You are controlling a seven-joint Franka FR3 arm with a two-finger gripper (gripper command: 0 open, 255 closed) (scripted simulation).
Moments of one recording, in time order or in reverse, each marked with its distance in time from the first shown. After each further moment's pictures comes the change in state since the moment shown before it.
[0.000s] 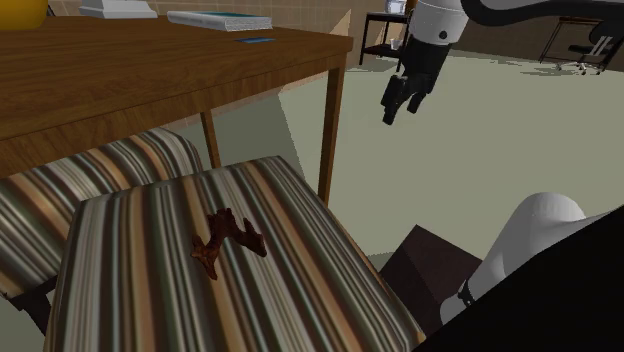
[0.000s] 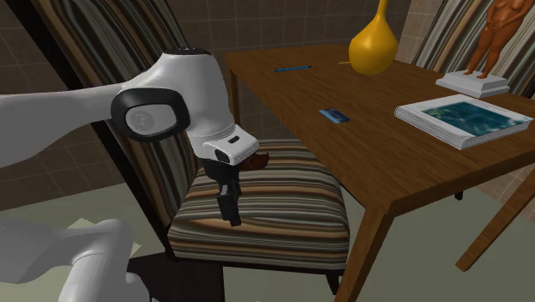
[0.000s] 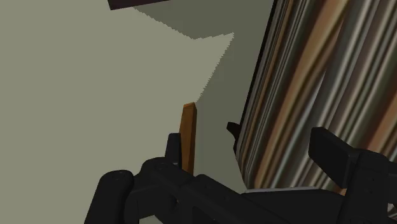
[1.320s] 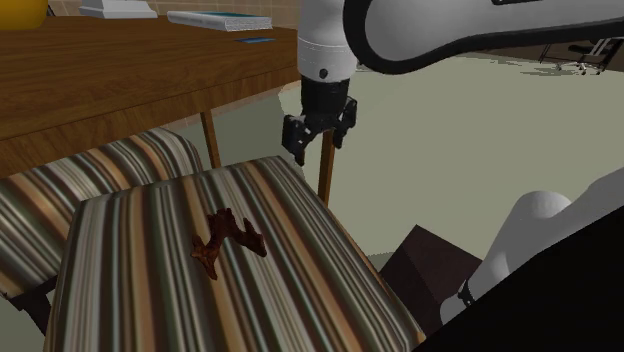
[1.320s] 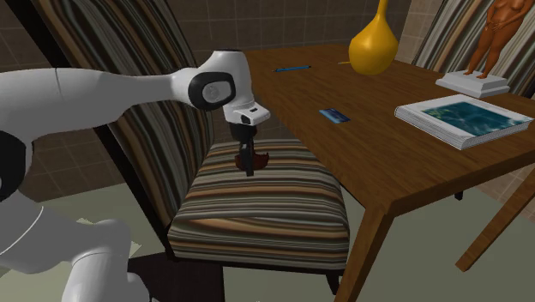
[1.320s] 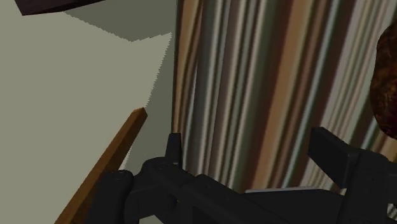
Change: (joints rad) arm 0.093 0.373 0.337 0.199 0.062 0.097 0.471
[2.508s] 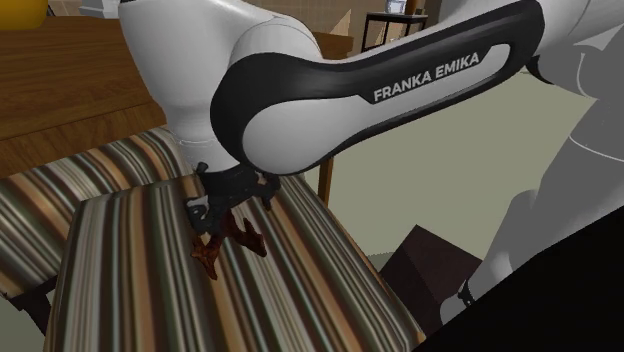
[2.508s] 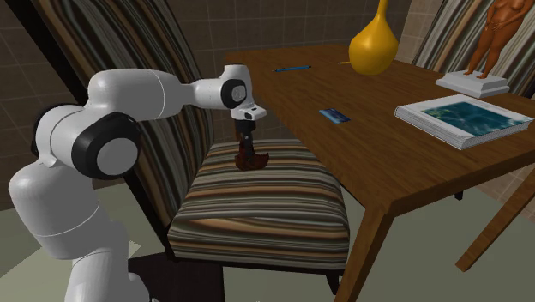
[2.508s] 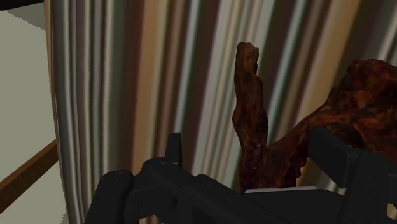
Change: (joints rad) arm 0.093 0.474 0.250 0.274 -0.200 0.044 0.372
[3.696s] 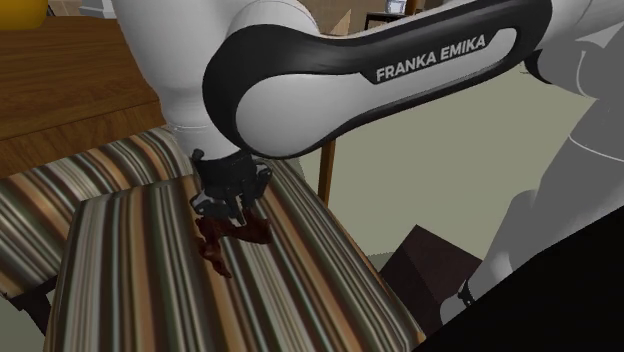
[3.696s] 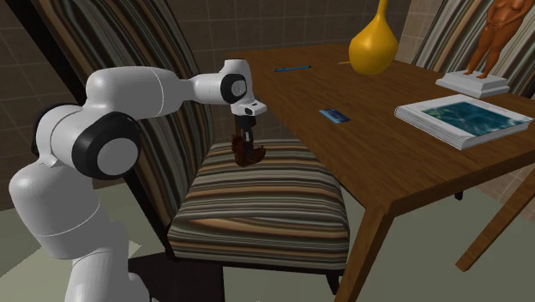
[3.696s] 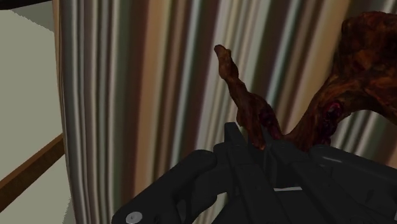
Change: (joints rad) arm 0.001 0.001 0.000 0.043 0.001 -0.041 -0.008
